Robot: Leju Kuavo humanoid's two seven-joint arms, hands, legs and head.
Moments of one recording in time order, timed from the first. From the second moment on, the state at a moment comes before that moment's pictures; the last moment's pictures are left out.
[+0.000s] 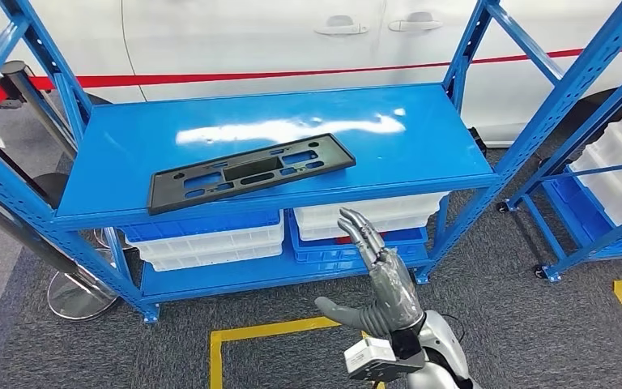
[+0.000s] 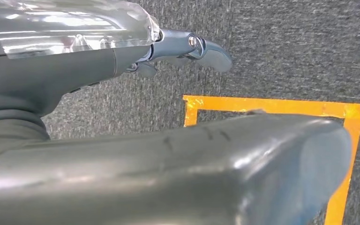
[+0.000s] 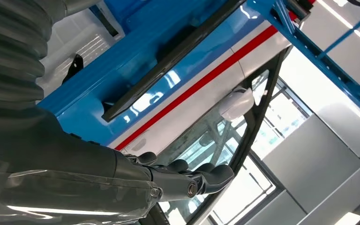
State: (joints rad) left arm -0.01 -0.04 0.04 -0.21 0.03 0.19 -0.43; right arm -0.01 -0.13 0.44 -1.78 0.62 -0.34 -0.38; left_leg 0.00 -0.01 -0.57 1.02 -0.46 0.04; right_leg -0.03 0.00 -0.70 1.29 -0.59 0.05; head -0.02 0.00
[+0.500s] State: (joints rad) left arm -0.03 -0.06 0.04 -0.21 0.03 0.20 -0.39; right arm -0.13 -0.12 0.64 -1.63 1.07 -0.55 -0.27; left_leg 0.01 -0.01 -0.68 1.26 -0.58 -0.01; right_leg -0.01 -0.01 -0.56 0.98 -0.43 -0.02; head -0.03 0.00
